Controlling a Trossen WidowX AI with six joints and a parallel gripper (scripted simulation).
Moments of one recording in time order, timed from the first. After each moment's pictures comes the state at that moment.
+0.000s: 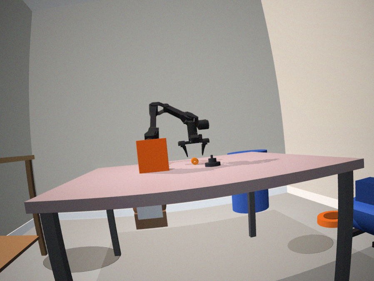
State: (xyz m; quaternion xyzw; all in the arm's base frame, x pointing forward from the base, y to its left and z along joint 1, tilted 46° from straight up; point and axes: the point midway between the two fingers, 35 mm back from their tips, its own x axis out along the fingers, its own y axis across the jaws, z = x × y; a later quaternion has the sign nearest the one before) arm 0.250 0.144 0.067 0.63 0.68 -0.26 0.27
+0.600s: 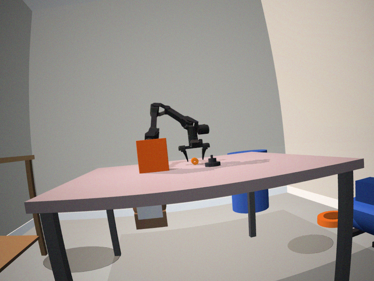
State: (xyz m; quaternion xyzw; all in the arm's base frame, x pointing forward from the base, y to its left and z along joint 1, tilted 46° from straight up) arm 0.247 0.166 0.048 0.63 0.68 -0.26 0.27
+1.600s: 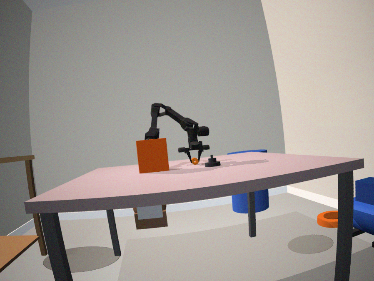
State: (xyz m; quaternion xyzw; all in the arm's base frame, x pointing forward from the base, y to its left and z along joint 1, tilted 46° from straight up) arm 0.244 0.172 0.040 0.63 0.68 -0.27 0.26
